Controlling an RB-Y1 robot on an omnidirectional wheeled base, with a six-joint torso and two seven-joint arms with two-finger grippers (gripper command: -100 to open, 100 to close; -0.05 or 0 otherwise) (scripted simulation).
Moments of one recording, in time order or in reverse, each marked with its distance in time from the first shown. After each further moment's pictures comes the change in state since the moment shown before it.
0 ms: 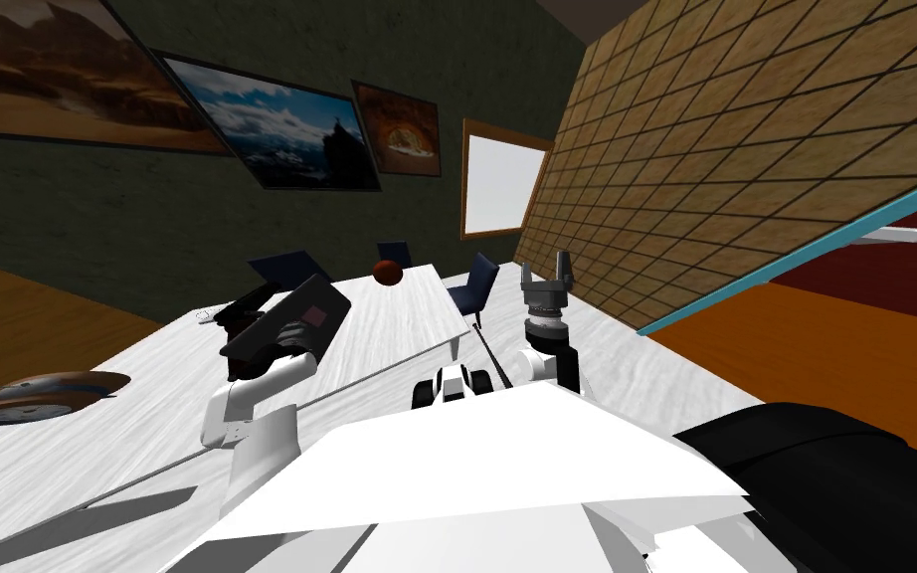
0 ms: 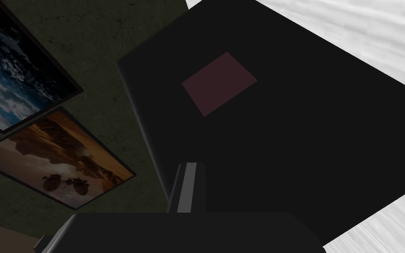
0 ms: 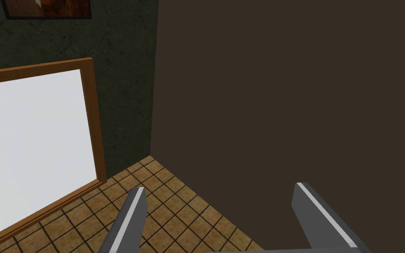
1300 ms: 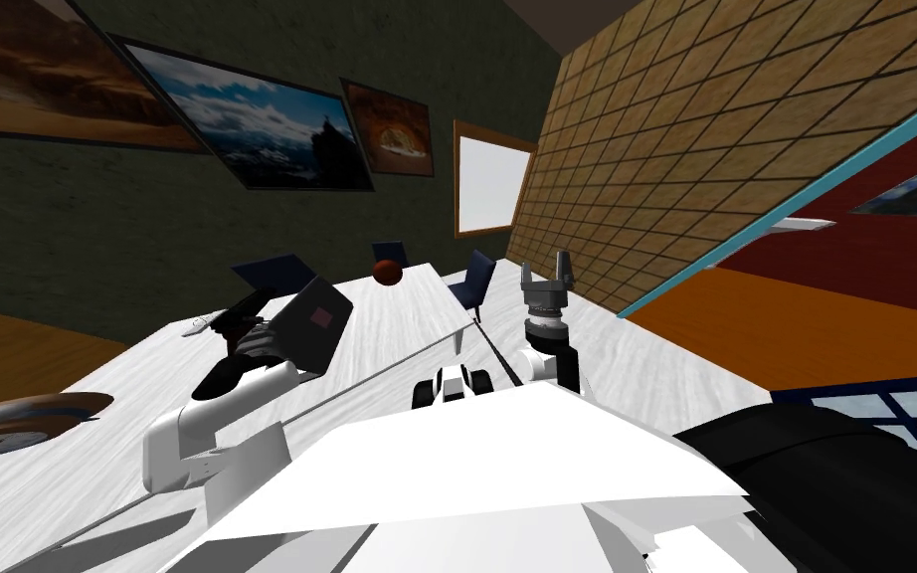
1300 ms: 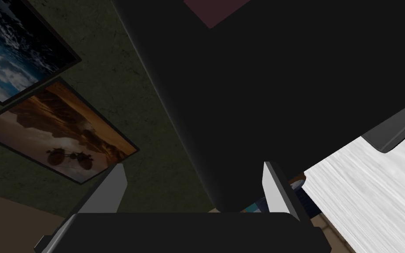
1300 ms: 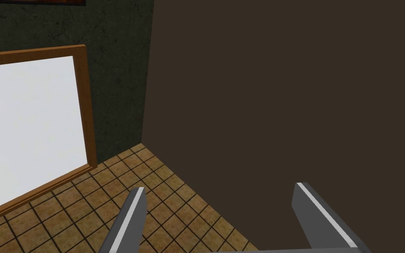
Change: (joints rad) left arm 0.070 -0.099 0.072 -0.283 -0.122 0.163 0.036; right arm 0.000 0.000 0.000 0.000 0.000 0.000 0.000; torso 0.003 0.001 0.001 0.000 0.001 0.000
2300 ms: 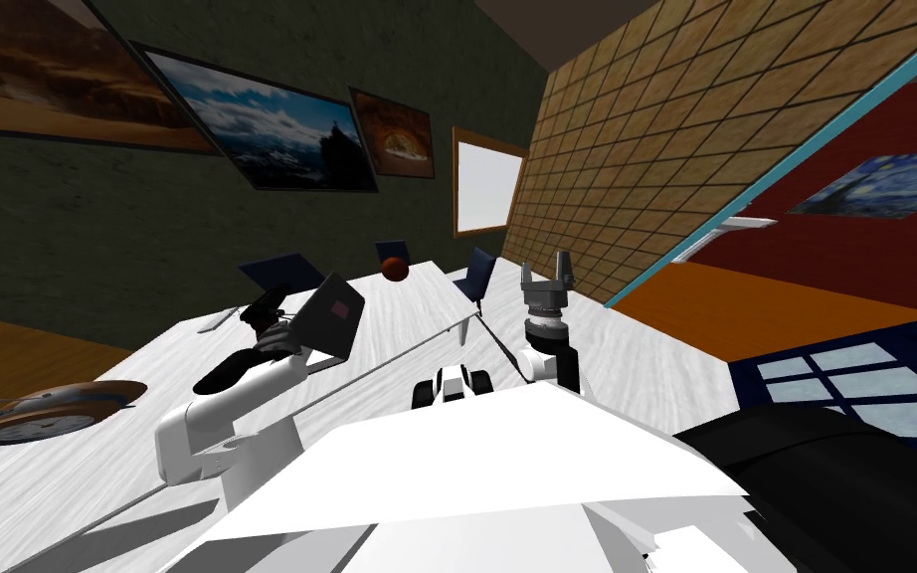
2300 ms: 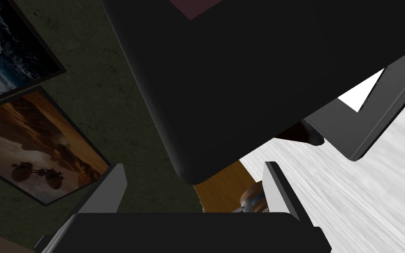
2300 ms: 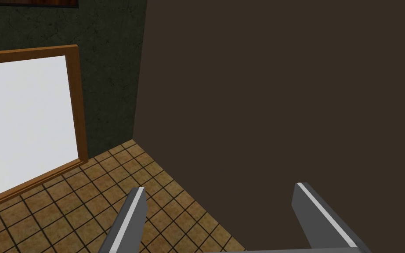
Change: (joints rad) left arm -0.021 -0.057 -0.025 -0.085 0.072 0.137 -0.006; right arm 0.000 0.000 0.000 0.000 0.000 0.000 0.000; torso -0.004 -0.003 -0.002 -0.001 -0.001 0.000
